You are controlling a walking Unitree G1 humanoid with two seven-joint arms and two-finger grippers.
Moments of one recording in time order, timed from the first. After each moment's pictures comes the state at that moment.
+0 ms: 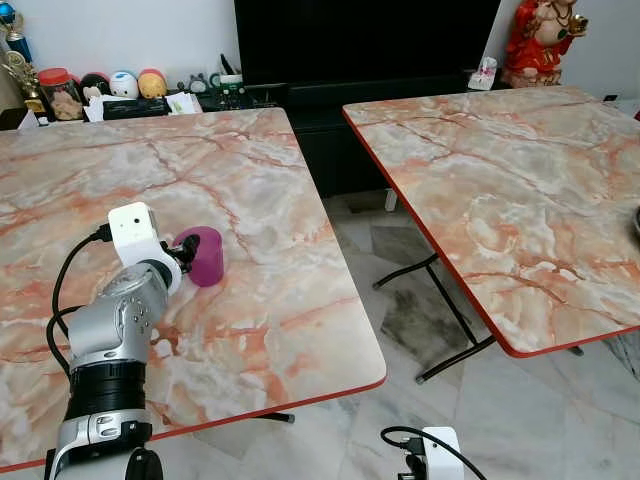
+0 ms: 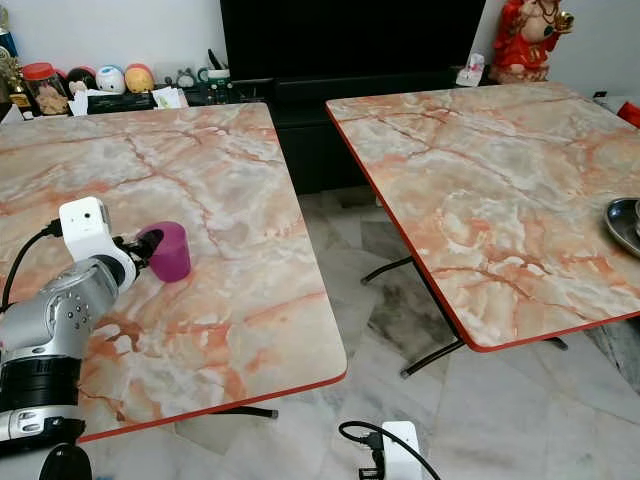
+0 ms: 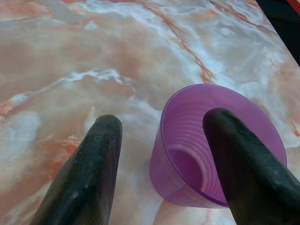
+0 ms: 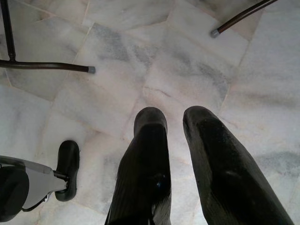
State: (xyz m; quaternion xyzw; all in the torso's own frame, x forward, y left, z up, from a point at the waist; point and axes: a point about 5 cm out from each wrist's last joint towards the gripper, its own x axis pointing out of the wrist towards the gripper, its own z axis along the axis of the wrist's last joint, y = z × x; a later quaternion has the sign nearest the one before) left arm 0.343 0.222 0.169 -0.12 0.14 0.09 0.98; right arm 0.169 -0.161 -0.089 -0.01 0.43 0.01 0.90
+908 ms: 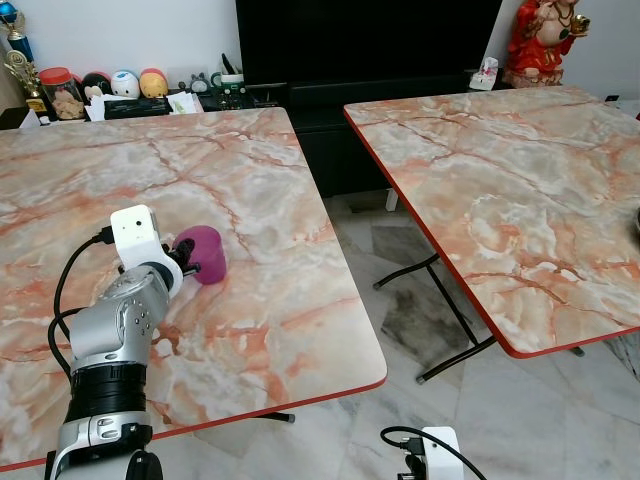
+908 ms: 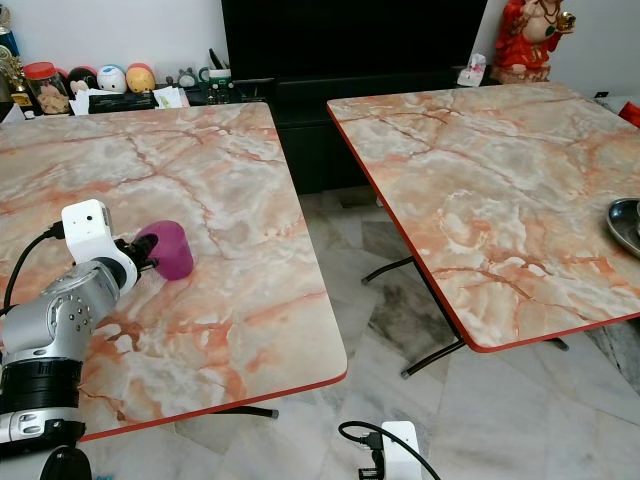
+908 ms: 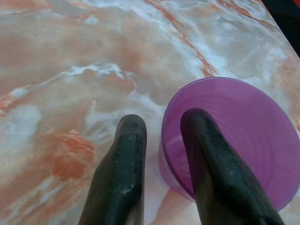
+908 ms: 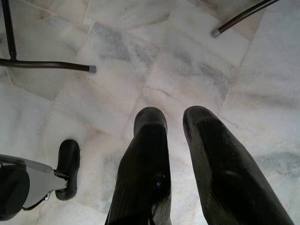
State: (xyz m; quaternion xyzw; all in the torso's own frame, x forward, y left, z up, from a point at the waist) left arm 0.342 0.221 0.165 -0.12 0.15 0.09 0.98; right arm 0.169 -0.161 -0.090 -0.01 0.43 0.01 0.90
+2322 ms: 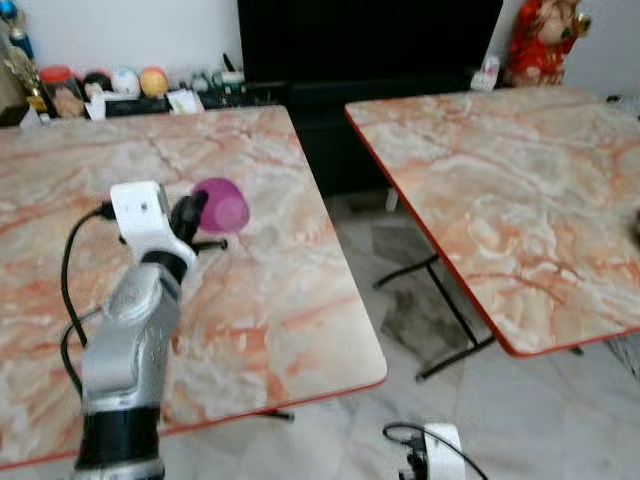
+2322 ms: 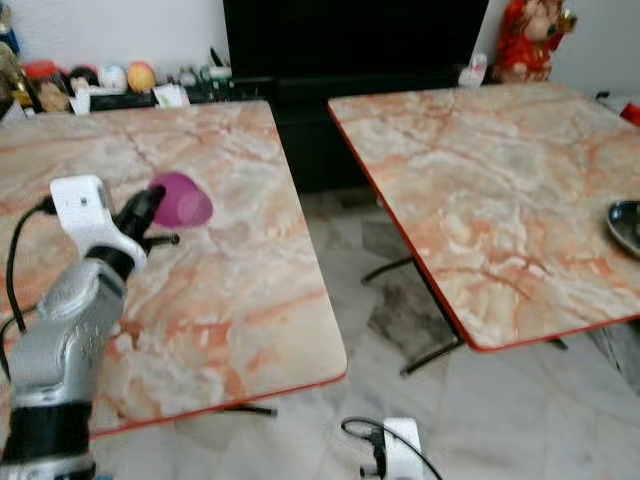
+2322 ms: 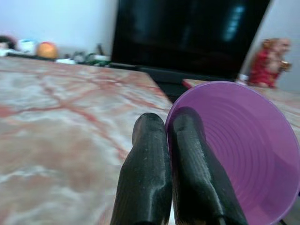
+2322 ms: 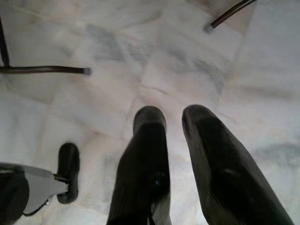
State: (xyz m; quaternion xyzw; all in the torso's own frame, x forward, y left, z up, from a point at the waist) left arm 0.307 0.174 0.200 -0.08 -0.09 -0.05 0.99; right arm 0.168 -0.164 -0.090 0.01 0.43 -0.02 0.90
